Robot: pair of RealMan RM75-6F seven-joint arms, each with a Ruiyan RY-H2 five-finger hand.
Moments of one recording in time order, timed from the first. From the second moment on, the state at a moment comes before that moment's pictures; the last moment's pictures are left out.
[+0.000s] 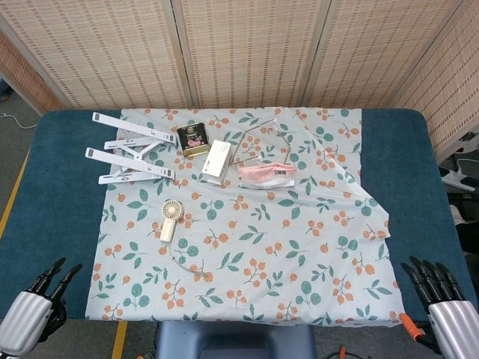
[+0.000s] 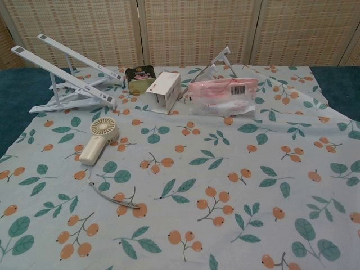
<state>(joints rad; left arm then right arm) -0.01 -1.14 0.15 -1.48 1.88 1.70 -0.10 -0.18 -0.88 -0.15 -1.95 -1.86 1.63 -0.17</state>
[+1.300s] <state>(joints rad) -0.39 -1.54 -0.06 -1.33 1.59 1.10 0.22 -0.14 -1.00 -0.07 -1.87 -1.74 1.57 -0.25</state>
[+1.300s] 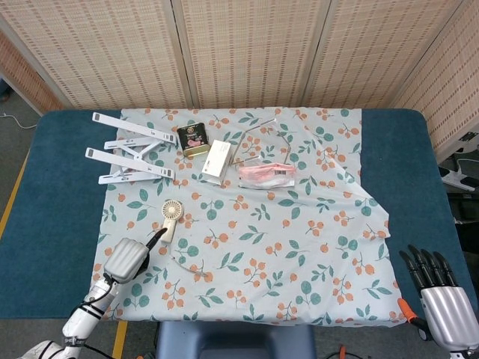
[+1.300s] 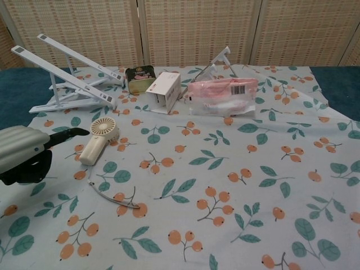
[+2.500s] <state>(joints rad) -0.48 -1.67 -0.04 -1.13 1.49 1.07 0.26 -0.13 -1.00 -0.08 -1.88 -1.69 1.56 -0.29</state>
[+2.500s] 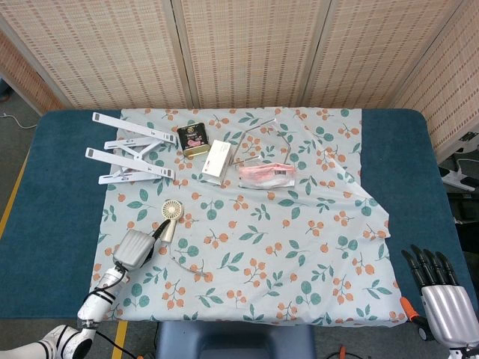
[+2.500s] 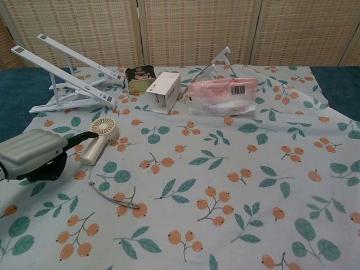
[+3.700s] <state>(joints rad) -0.40 -1.50 0.03 -1.37 1.65 1.43 0.13 -0.15 -0.97 -0.11 -1.91 -1.77 1.61 -0.26</state>
